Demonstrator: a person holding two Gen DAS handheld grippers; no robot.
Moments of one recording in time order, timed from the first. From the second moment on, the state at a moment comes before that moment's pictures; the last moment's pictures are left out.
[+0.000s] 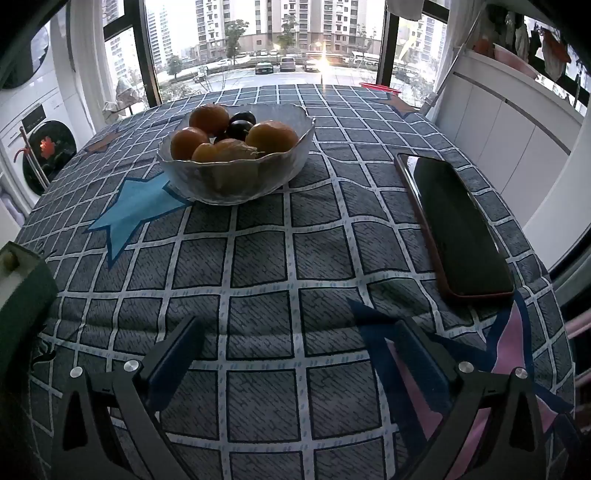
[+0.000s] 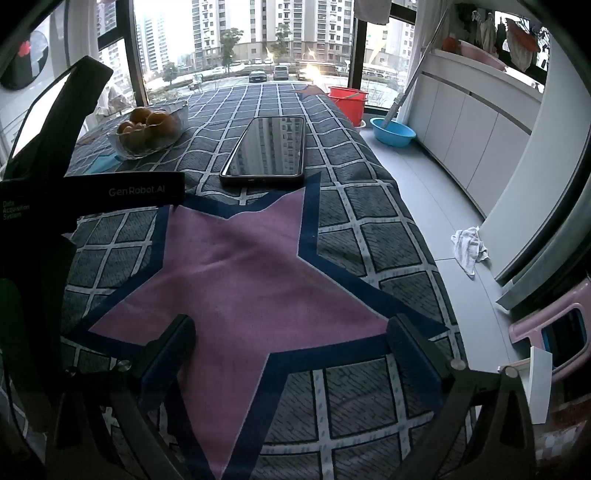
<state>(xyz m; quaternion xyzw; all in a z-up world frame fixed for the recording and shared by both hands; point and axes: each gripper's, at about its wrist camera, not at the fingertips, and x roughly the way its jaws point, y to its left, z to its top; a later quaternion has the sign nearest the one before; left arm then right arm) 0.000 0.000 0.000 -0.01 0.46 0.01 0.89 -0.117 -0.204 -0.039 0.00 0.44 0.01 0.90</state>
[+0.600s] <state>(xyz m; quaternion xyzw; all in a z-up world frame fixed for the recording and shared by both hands) 0.000 0.000 0.000 -0.01 0.46 0.01 0.89 -0.118 -0.205 -0.039 0.00 0.44 0.01 0.90</state>
